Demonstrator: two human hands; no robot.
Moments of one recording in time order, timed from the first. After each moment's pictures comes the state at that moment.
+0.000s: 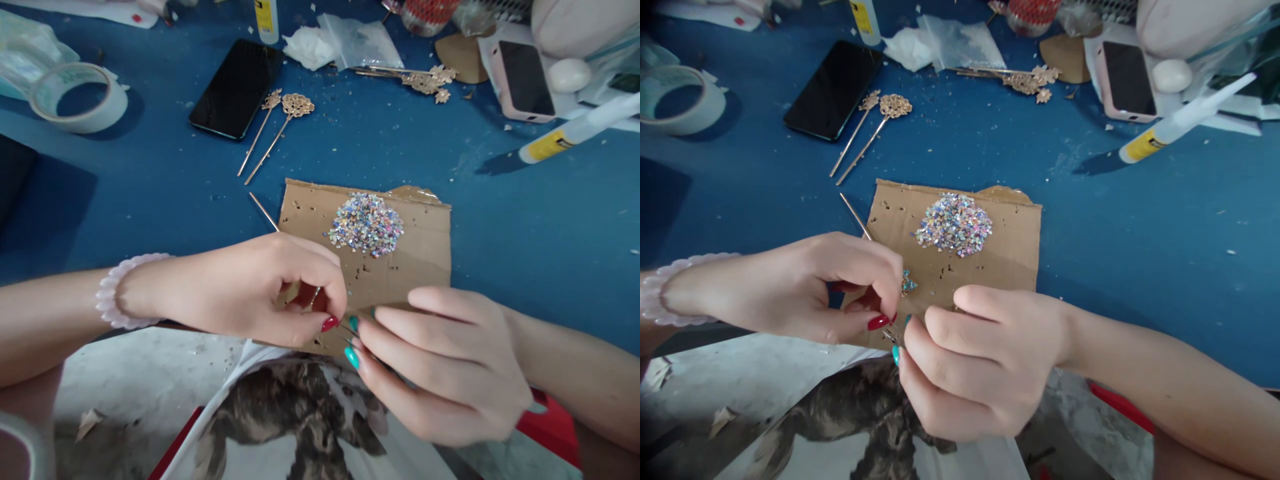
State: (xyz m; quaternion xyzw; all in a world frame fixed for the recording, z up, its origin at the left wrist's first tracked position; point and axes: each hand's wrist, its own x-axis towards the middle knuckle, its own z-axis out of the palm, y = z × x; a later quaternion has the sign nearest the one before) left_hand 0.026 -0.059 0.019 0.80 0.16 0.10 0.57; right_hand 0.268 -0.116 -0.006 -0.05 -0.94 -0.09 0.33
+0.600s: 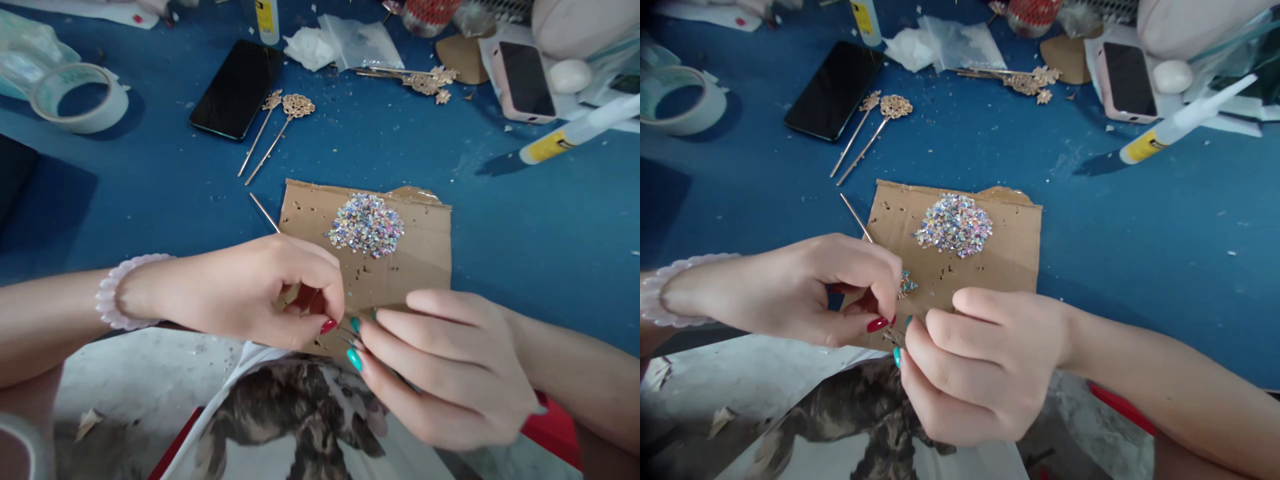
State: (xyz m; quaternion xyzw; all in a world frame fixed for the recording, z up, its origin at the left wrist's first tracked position) left_hand 0.024 -0.060 0.017 0.80 0.16 0.11 0.57; right_hand 0.268 -0.119 -0.006 -0.07 -0.94 -0.08 0.32
